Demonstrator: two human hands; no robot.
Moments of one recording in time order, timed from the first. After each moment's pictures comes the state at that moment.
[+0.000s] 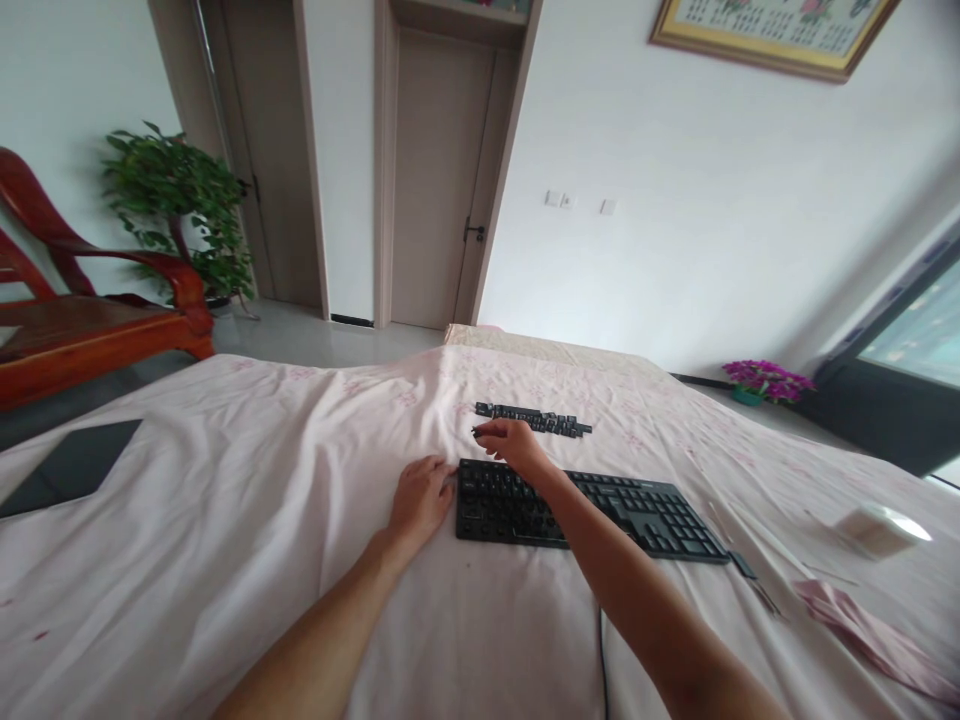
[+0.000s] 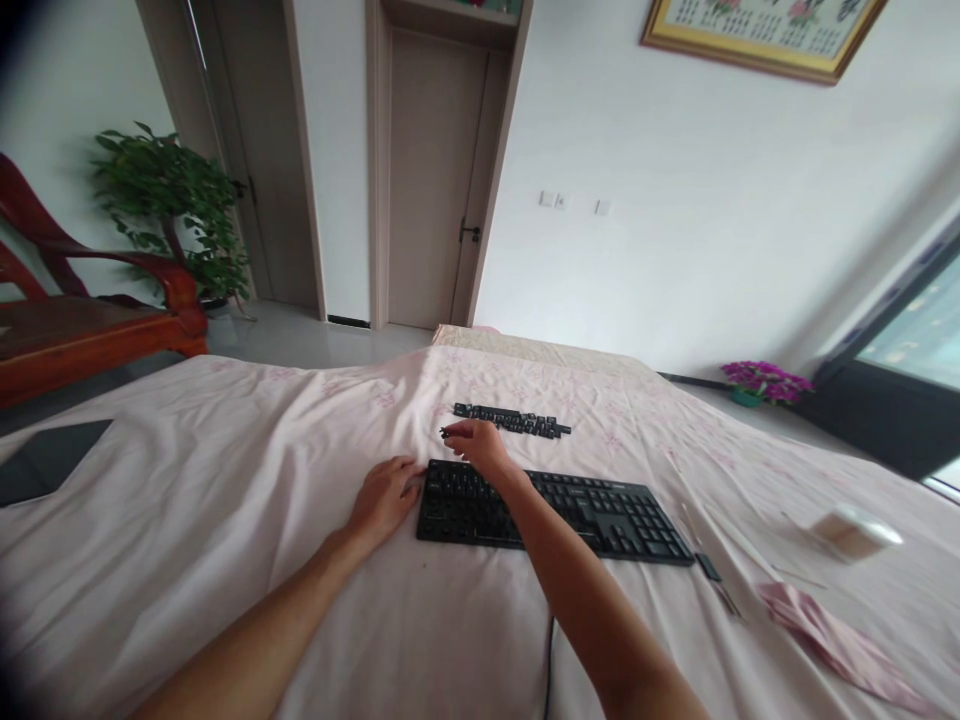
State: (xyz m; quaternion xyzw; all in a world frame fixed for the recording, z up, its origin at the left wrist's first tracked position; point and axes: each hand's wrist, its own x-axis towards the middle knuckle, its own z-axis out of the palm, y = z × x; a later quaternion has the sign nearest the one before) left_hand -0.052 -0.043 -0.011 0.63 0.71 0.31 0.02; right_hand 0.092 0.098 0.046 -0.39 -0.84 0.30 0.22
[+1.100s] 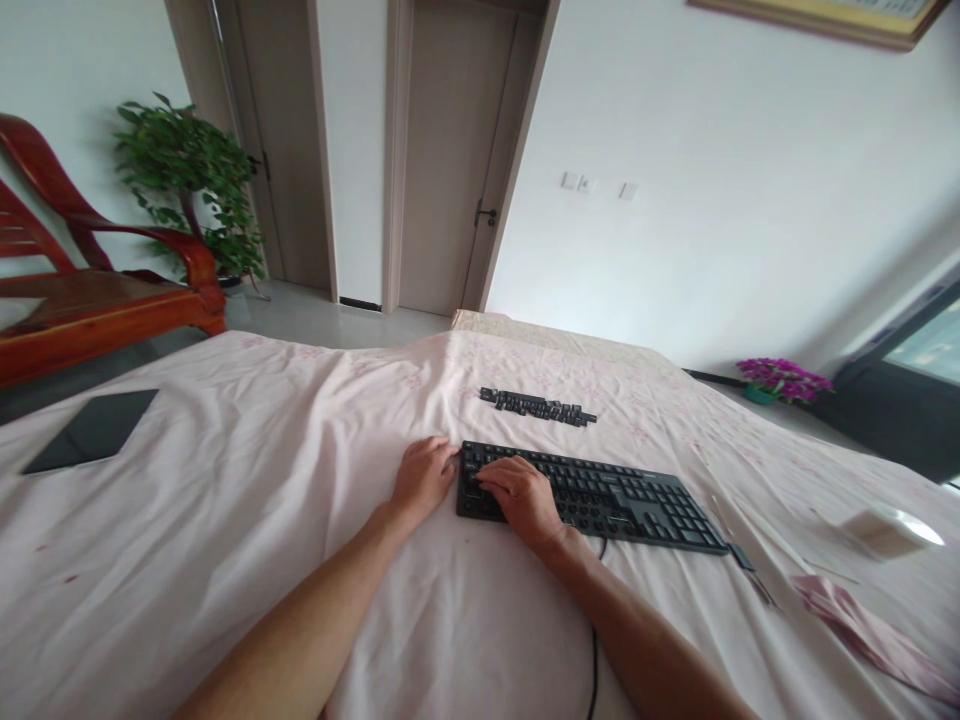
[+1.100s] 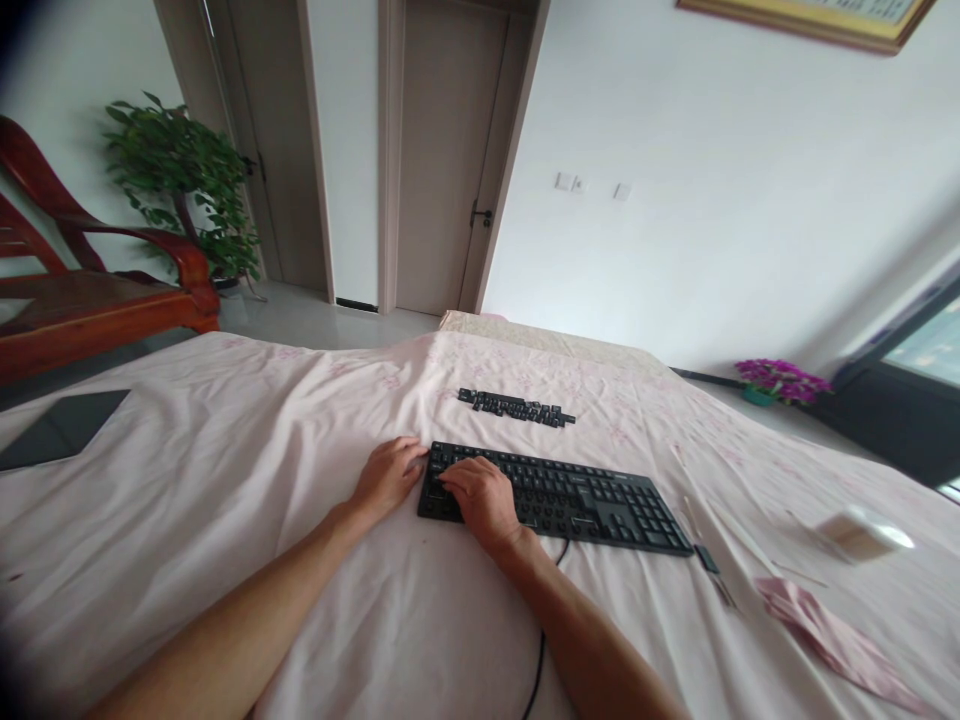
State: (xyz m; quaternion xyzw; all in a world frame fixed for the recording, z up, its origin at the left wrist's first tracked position) left_hand -0.053 -0.045 -0.012 0.63 0.71 0.31 0.01; right_hand 0.137 0.013 0.017 -0.23 -0.91 0.13 0.31
